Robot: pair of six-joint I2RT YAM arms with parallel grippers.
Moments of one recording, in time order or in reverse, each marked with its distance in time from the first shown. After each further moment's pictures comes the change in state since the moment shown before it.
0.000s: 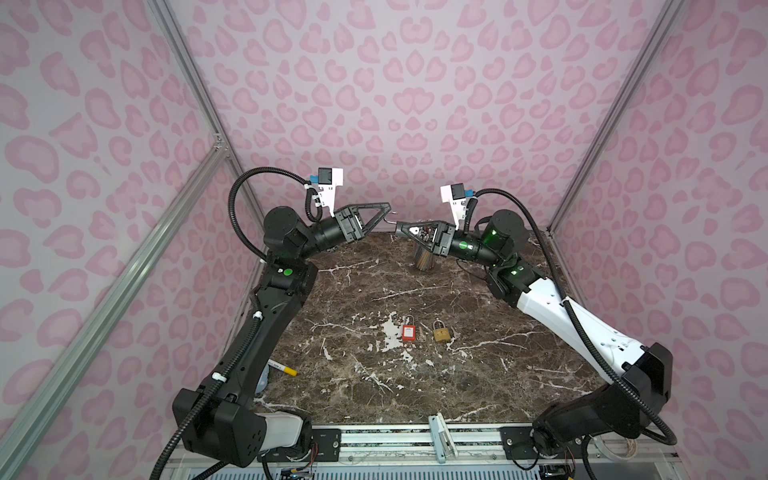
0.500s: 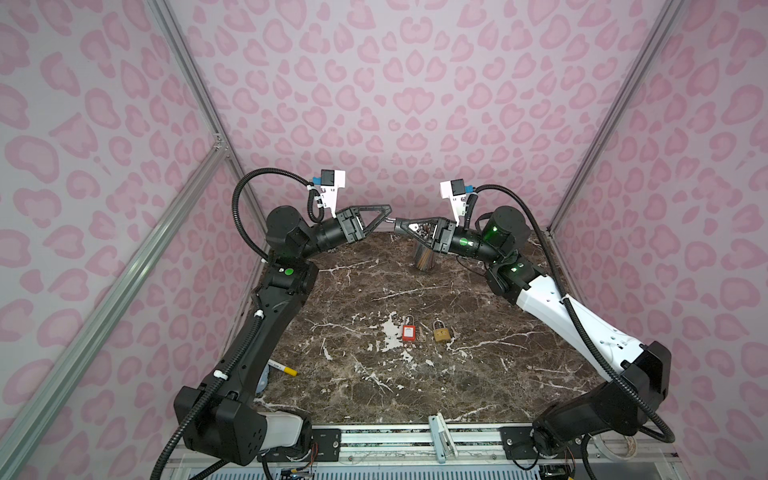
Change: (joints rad) left arm -0.002 0.006 -0.005 -0.024 0.007 0.005; right arm -0.005 0.016 0.037 0.005 -0.023 0.012
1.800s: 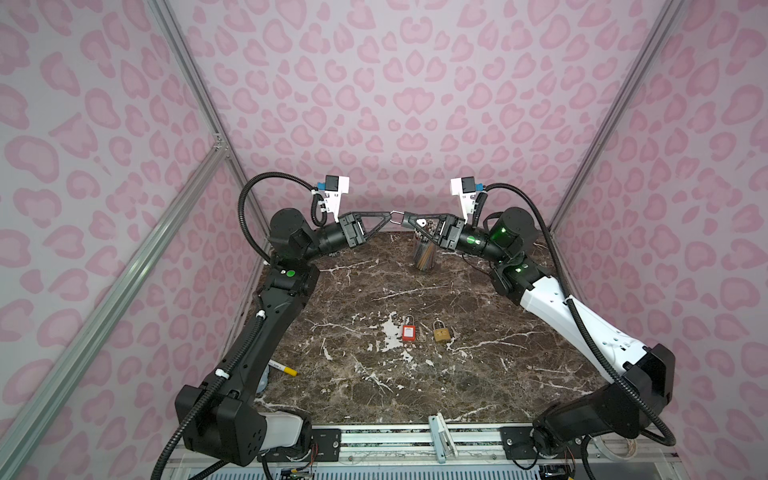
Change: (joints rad) left arm -0.004 -0.002 -0.033 -0.016 0.026 0.002; right arm -0.032 -0.019 -0.037 0.083 -0.002 0.026
